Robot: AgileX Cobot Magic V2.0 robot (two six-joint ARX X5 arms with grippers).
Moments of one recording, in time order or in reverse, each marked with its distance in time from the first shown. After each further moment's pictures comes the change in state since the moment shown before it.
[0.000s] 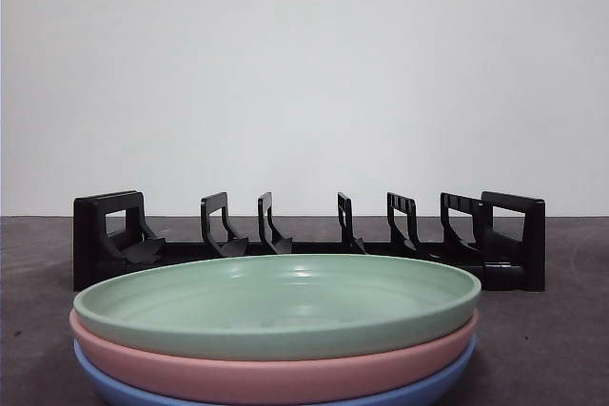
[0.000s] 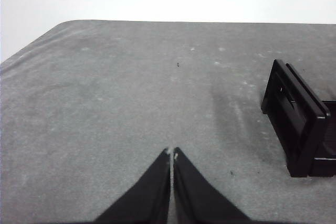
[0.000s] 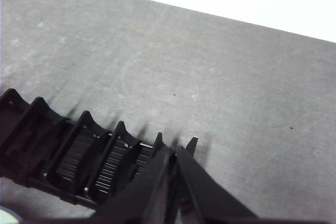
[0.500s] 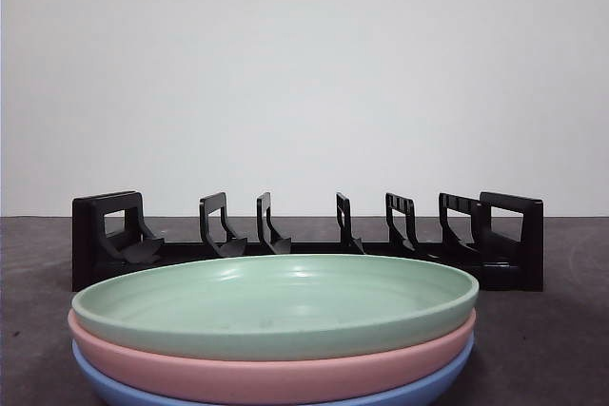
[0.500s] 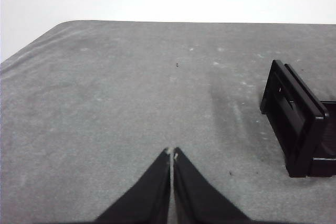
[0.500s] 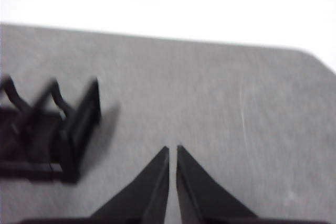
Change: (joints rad) left arm 0.000 0.000 0.000 0.000 0.000 0.000; right arm -0.204 -0.928 -0.934 0.325 0.102 -0.018
